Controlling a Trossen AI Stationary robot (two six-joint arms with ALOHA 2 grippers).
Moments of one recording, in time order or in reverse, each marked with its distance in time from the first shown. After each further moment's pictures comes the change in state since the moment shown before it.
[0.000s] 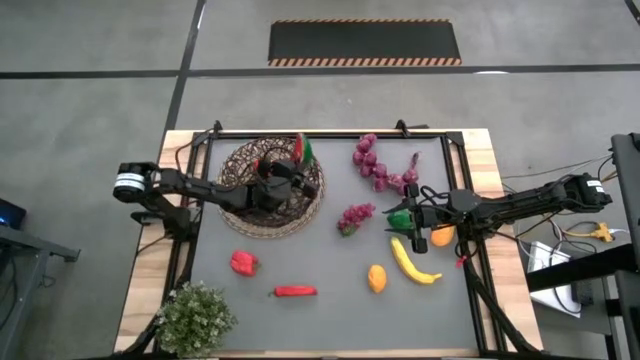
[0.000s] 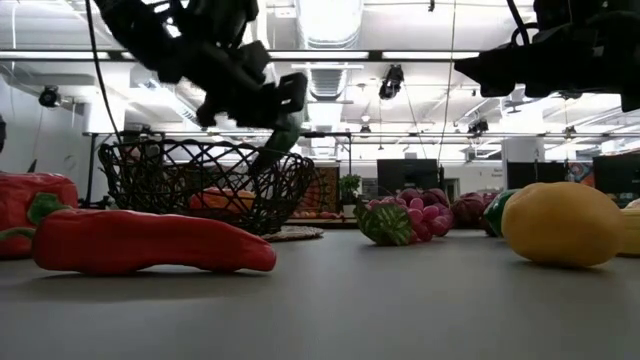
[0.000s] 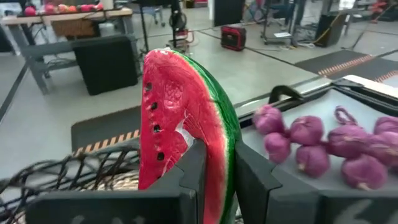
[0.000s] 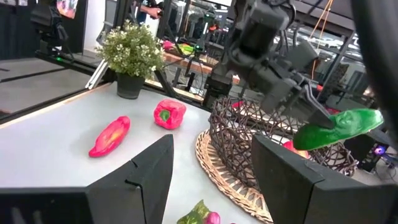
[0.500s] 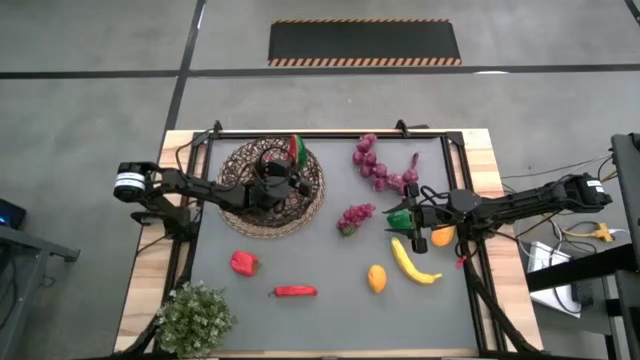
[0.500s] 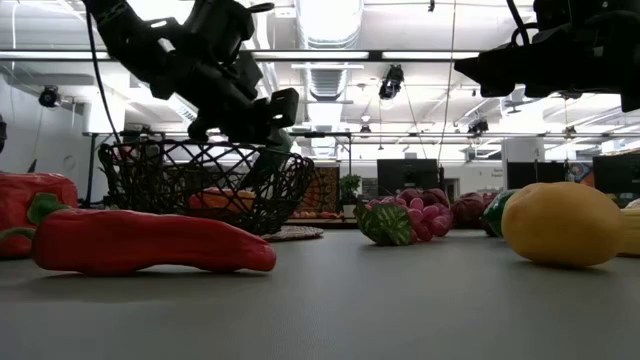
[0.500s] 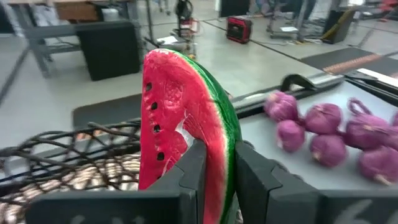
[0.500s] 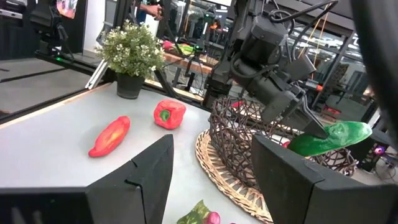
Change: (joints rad) left arm 0.029 0.001 -0.058 0.007 0.036 -0.076; right arm 0.000 0.000 0.000 0.000 0.000 0.000
